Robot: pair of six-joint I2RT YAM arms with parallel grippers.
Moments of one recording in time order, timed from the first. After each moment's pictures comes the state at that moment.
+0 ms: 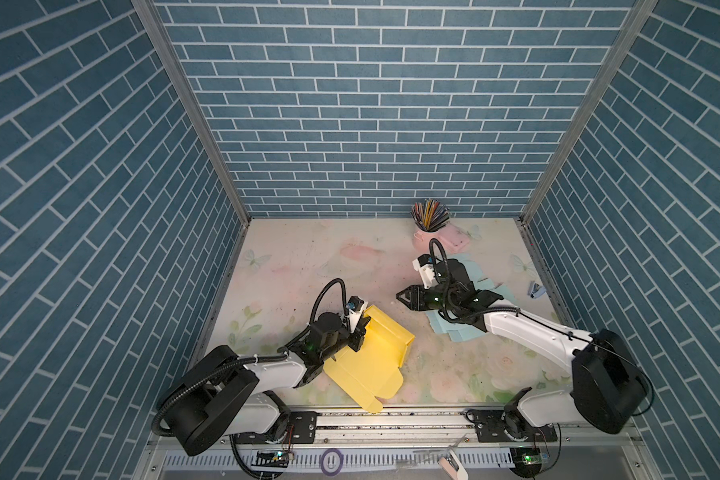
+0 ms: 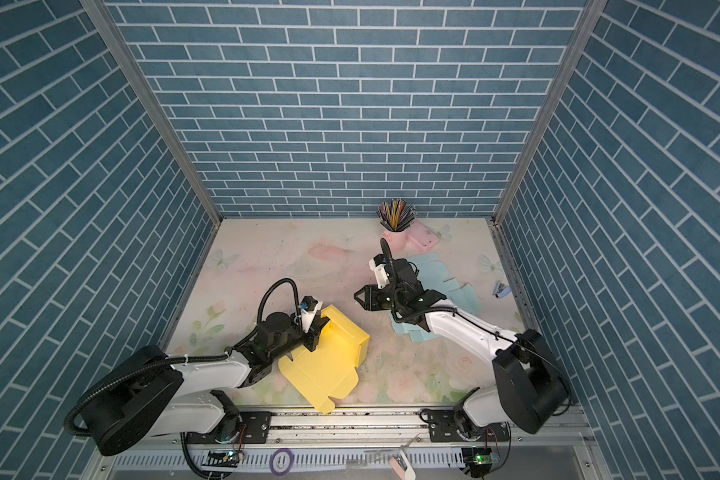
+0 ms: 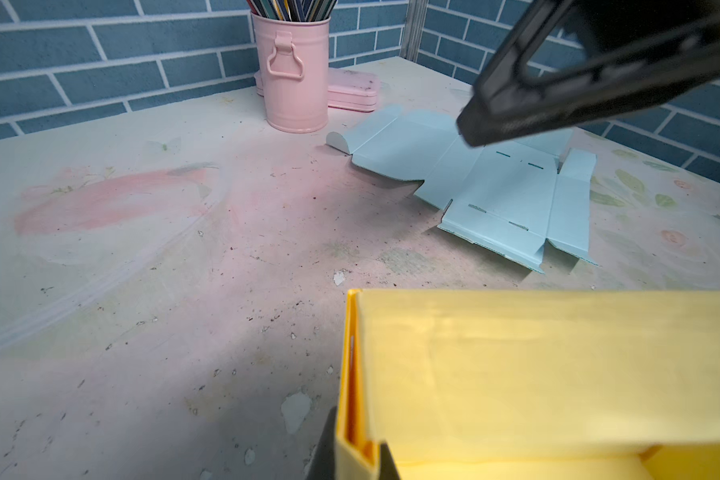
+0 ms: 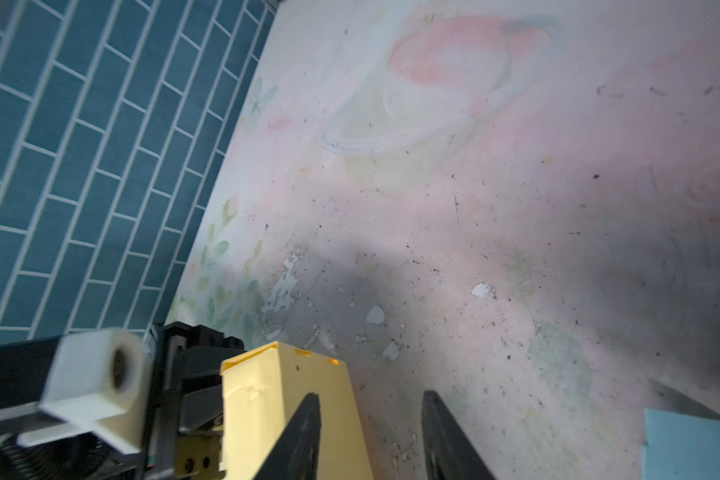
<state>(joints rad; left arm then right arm) -0.70 1.32 0.25 0.69 0.09 -0.07 0.69 1.45 0.88 -0.11 -0.36 0.56</state>
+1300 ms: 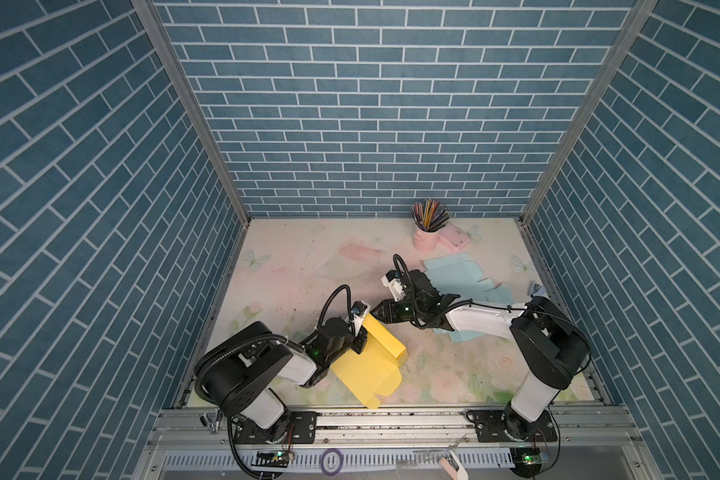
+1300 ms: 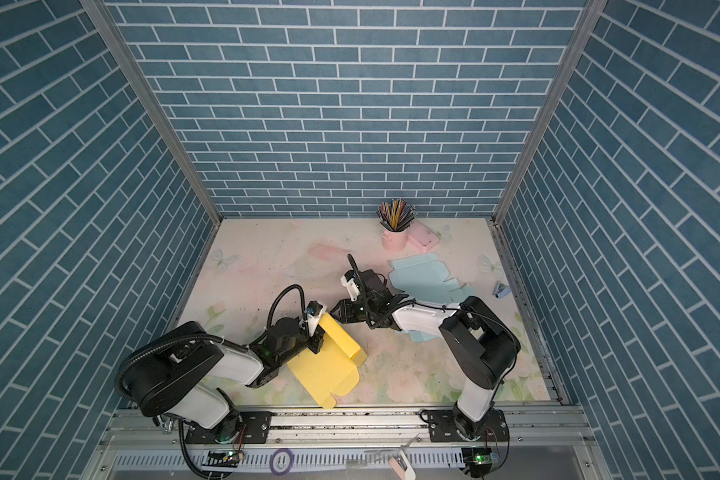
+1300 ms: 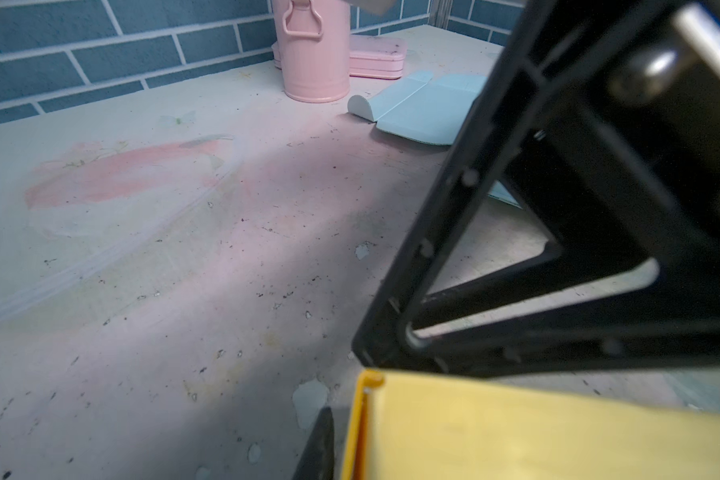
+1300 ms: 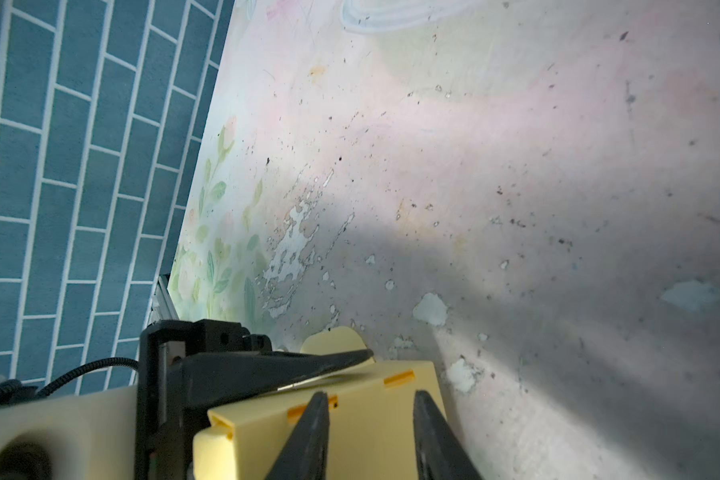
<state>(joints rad) -0.75 1.55 0.22 0.93 -0.03 -0.05 0.83 1.72 0.93 0.05 -0.43 0.63</state>
